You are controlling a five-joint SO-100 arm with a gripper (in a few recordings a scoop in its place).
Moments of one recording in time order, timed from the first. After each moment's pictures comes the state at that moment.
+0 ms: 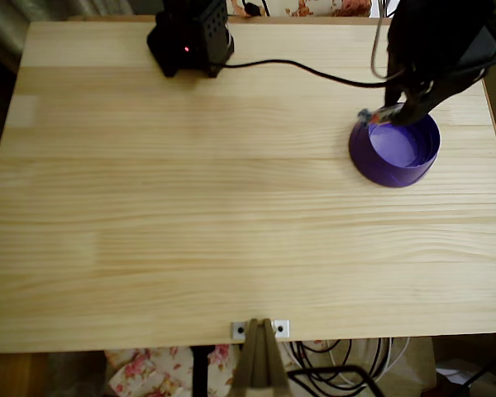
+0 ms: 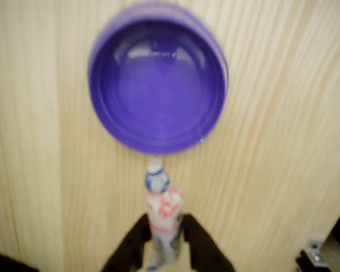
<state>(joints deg) -55.5 71.5 52.2 96.2 -40.2</state>
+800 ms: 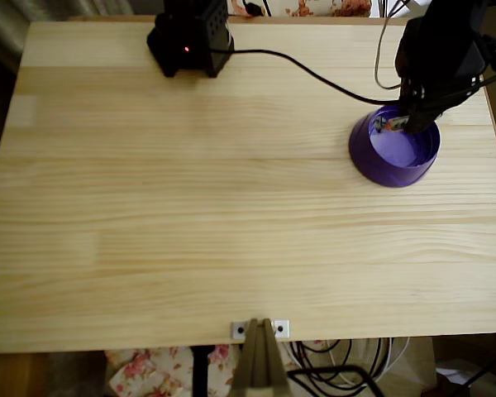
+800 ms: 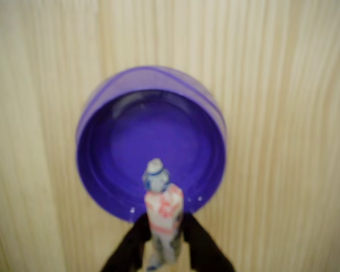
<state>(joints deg) -58.3 74.1 68.2 76.1 -27.5</state>
